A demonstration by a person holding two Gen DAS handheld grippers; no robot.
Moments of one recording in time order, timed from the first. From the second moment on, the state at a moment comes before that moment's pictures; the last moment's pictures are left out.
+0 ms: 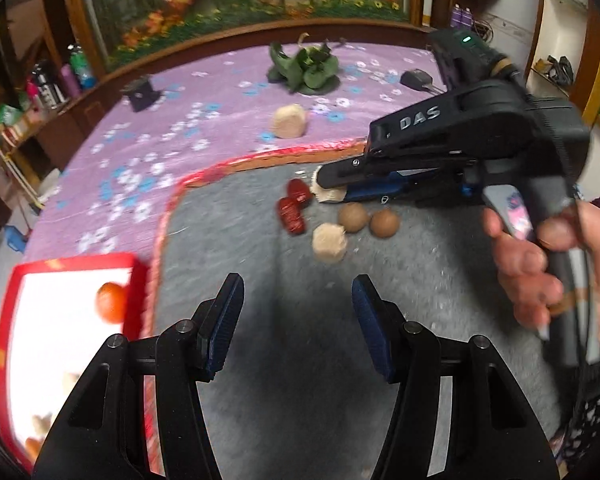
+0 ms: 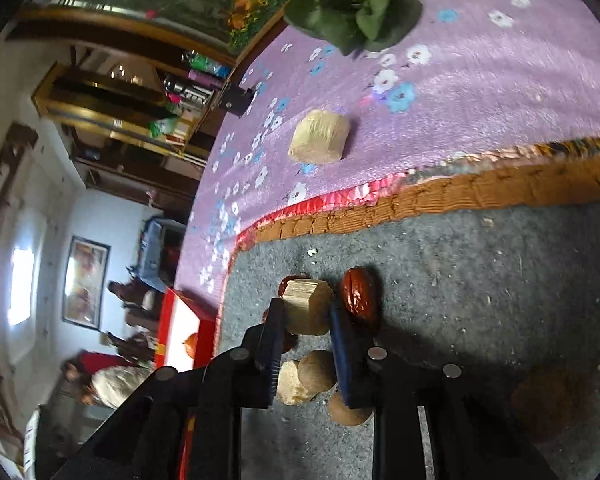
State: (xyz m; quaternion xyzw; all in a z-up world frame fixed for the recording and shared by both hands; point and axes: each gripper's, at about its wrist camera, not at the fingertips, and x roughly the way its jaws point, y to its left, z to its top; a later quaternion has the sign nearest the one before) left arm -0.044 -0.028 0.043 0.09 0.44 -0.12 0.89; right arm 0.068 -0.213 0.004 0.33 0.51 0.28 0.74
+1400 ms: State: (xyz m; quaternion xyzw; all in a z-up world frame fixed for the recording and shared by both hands) left arm -0.123 0.058 0.095 0.05 0.31 0.01 0.95; right arm 0.017 -0.161 0.056 0.31 0.44 0.40 0.74
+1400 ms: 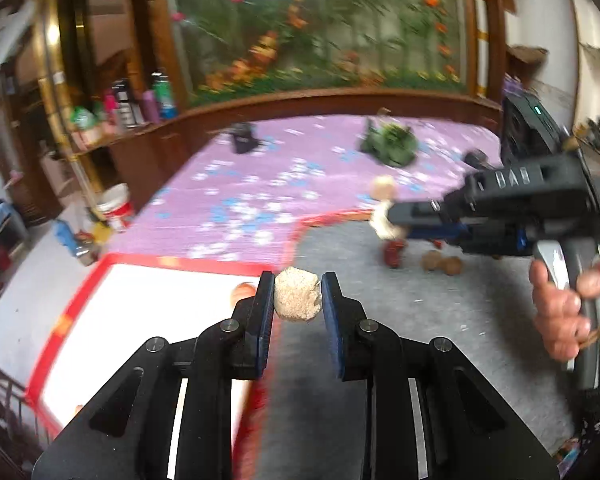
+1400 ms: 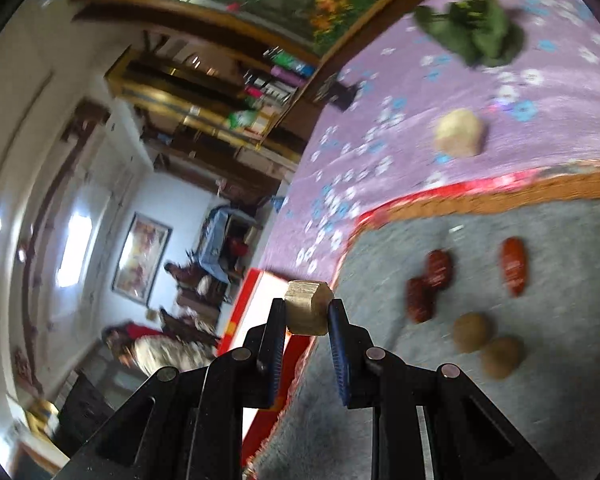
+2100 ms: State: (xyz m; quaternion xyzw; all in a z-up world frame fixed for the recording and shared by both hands) left arm -0.149 0.158 0.079 0.02 0.30 0.11 0.95; right arm -0.033 0.015 0.038 0.23 0.46 0.49 0.70
